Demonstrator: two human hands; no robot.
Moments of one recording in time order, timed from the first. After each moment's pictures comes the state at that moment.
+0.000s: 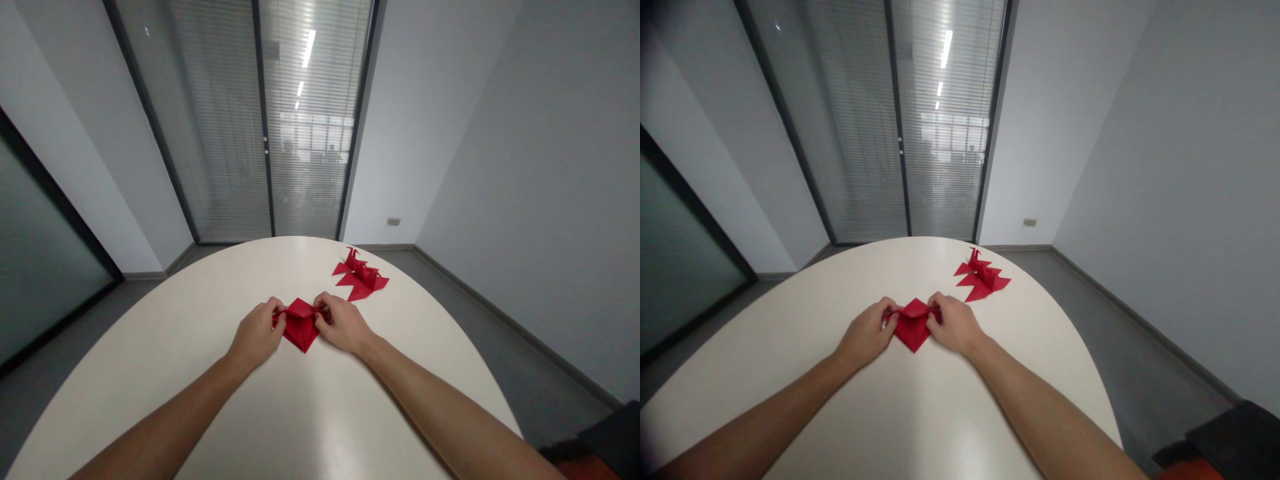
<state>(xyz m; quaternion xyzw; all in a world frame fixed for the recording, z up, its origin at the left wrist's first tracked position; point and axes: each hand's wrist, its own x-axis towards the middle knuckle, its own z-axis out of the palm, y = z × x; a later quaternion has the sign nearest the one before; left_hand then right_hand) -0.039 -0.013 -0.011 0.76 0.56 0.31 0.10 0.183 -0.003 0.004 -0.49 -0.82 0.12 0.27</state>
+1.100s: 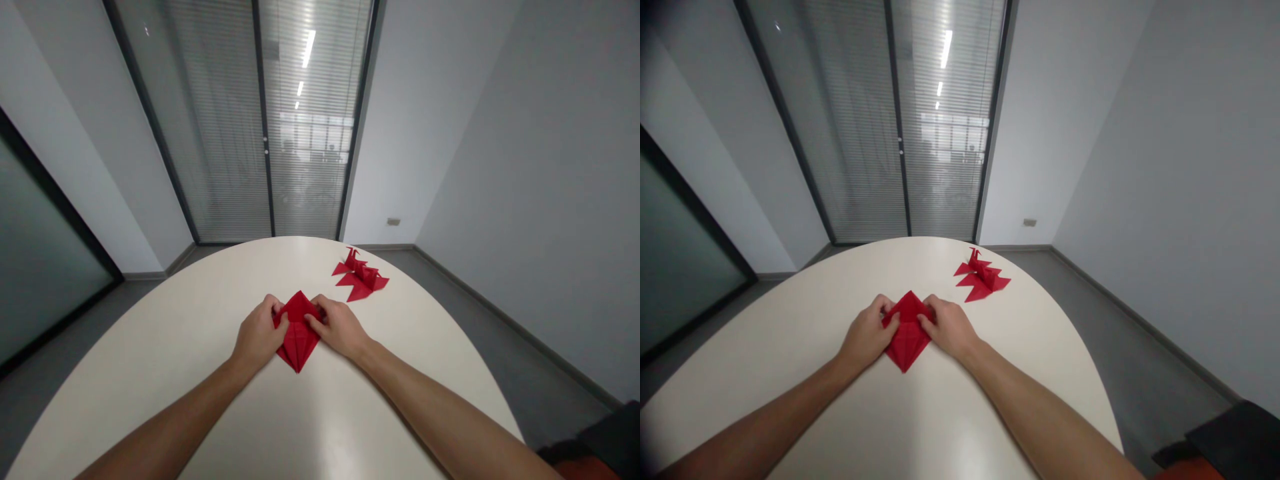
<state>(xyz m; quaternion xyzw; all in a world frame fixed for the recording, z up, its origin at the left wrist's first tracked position) -0.025 -0.020 0.003 0.70 0.60 0.36 0.13 0.173 -0.008 0.009 -0.48 -0.81 0.17 0.30</state>
